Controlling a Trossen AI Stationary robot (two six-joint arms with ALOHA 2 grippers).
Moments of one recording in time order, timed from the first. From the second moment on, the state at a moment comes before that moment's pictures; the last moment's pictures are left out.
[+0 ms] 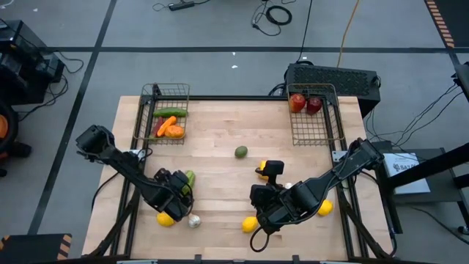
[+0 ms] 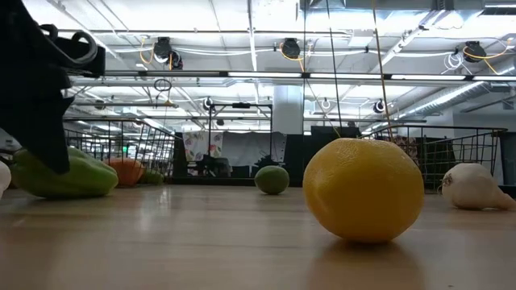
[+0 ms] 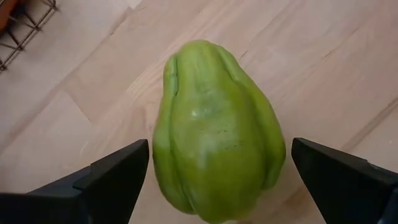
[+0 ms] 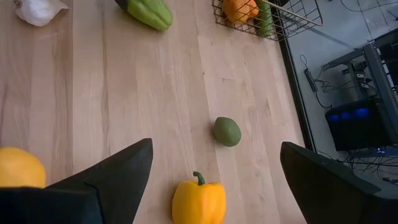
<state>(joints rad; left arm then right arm) -0.66 1.59 0.88 -0.95 -0.44 -1.46 0.56 1.87 1.85 -1.26 0.78 0.48</state>
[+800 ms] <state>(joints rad) -0.62 1.60 0.78 -0.87 -0.45 -1.33 0.56 1.87 1.85 -1.26 0.78 0.49</state>
